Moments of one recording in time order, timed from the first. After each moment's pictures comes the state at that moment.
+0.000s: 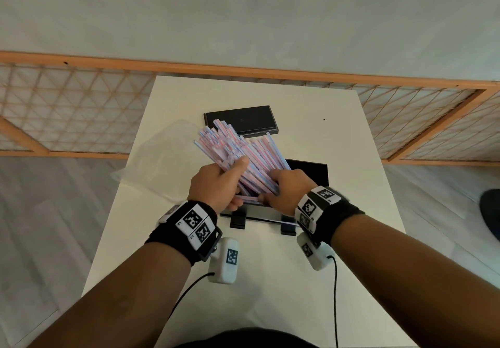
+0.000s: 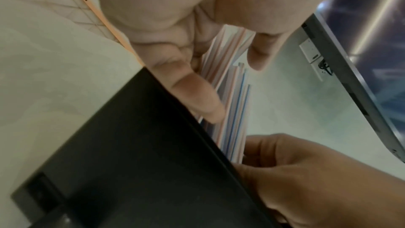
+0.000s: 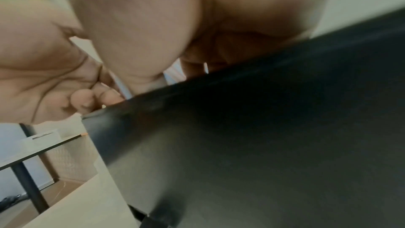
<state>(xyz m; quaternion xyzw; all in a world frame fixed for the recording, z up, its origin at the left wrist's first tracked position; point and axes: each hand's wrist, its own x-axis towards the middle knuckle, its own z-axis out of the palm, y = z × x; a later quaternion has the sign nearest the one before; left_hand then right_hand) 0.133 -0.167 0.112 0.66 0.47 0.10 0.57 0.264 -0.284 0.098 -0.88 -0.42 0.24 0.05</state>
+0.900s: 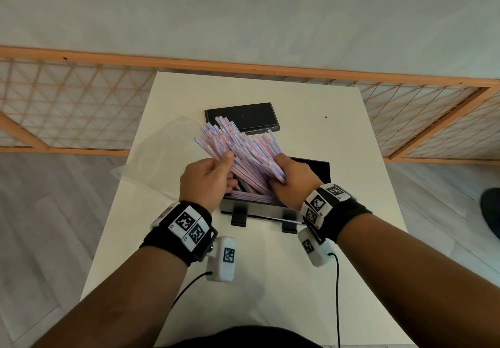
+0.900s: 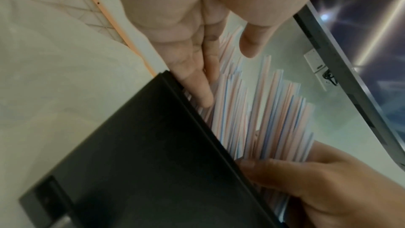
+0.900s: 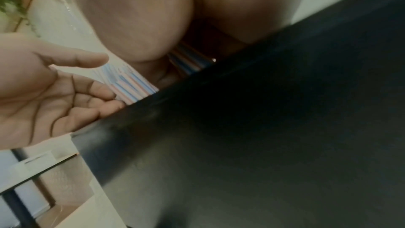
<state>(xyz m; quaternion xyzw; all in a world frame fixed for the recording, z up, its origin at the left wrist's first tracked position) 0.128 -0.155 0.092 0.62 0.46 0.21 0.60 0.269 -0.288 0.101 -0.86 -0.40 0.24 0.19</state>
